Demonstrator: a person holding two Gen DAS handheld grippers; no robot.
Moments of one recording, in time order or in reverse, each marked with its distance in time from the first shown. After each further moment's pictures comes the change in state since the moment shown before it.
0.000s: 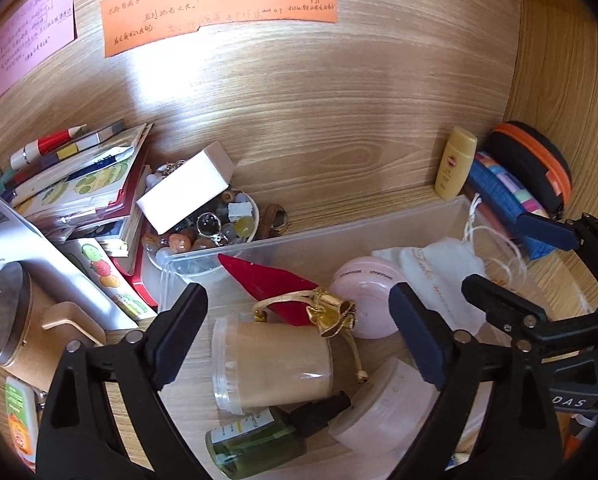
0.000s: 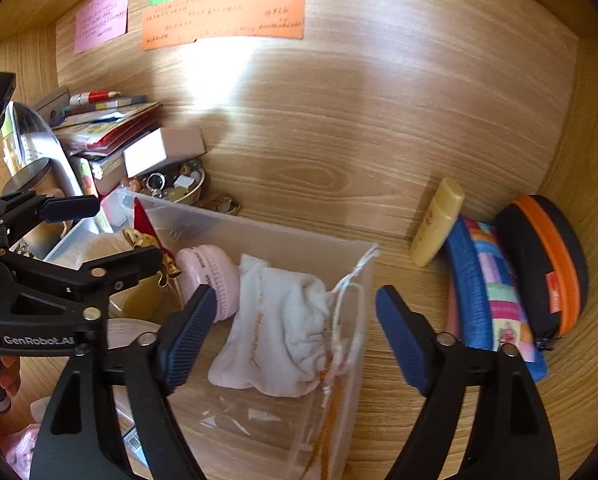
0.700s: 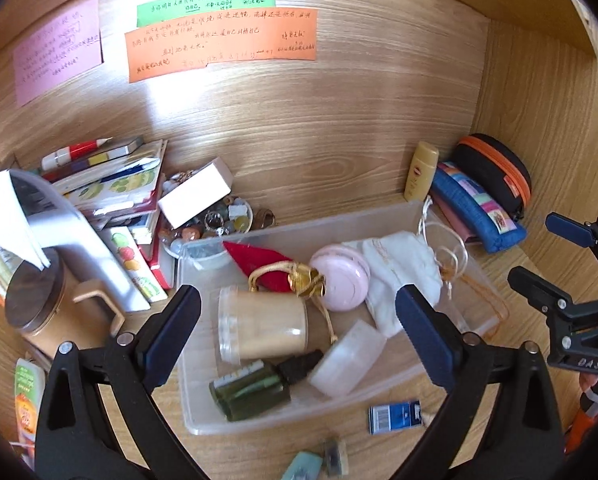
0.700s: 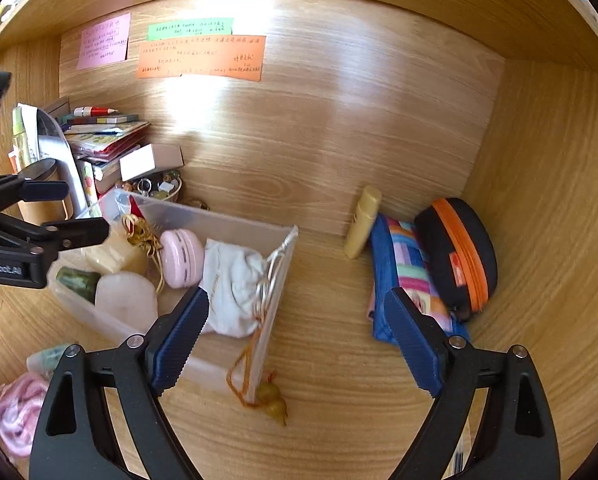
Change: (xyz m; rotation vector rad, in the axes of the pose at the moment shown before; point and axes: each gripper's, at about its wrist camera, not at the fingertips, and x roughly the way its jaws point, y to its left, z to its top) left arm -0.062 -0.007 -0.020 0.011 -0.048 -0.021; right arm -0.077 -0.023 -0.028 -0.011 -0.066 -0.112
